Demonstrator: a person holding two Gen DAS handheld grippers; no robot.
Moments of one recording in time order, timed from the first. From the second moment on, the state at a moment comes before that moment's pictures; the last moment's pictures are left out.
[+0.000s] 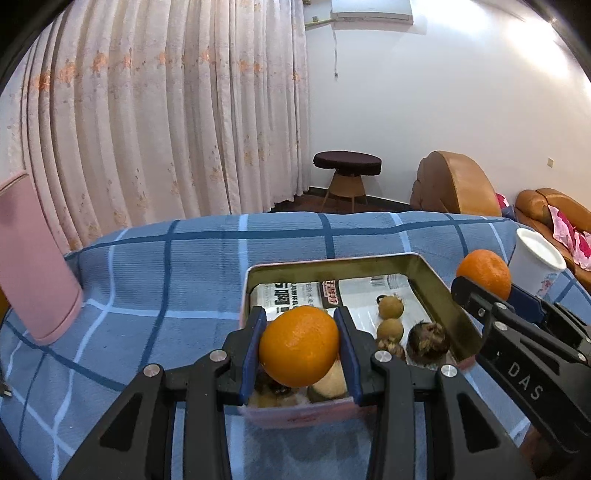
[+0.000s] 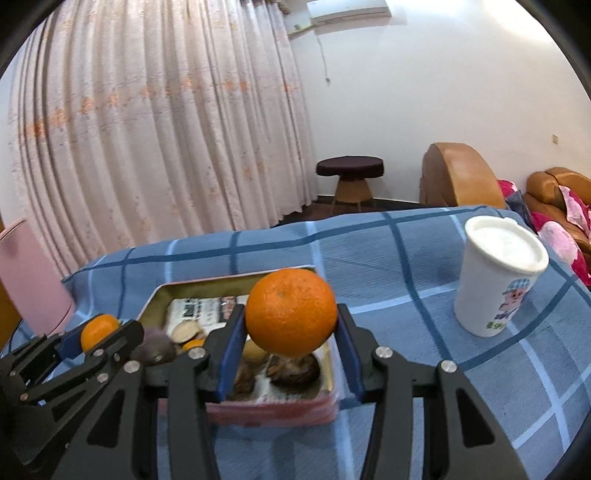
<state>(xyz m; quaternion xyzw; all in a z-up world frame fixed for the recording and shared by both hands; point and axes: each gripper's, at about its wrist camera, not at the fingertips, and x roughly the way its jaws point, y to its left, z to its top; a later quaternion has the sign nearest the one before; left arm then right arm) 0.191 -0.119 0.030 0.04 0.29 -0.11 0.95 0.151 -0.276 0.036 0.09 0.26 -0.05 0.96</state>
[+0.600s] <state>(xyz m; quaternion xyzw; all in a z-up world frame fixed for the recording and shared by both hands) 0.207 -0.115 0.026 0.01 0.31 -0.12 0.94 0.154 -0.290 0.040 0.08 0.25 -0.07 0.96</state>
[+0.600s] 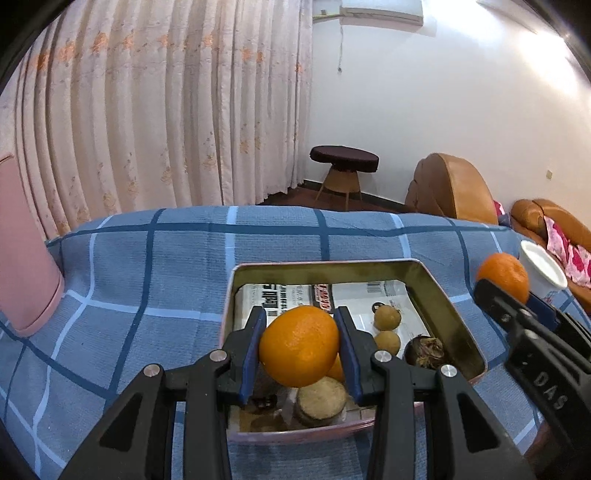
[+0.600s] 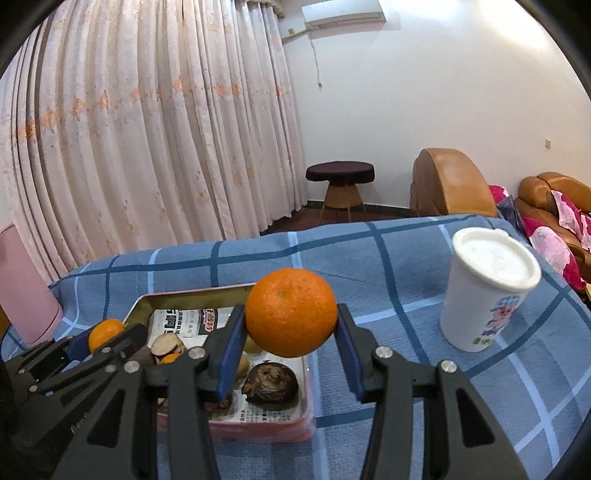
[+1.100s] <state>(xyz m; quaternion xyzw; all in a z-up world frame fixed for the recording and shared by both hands) 0.201 -0.108 0.020 0.02 0.30 -0.11 0.95 0.146 -0.279 0.039 0.06 0.25 -0.06 0.96</state>
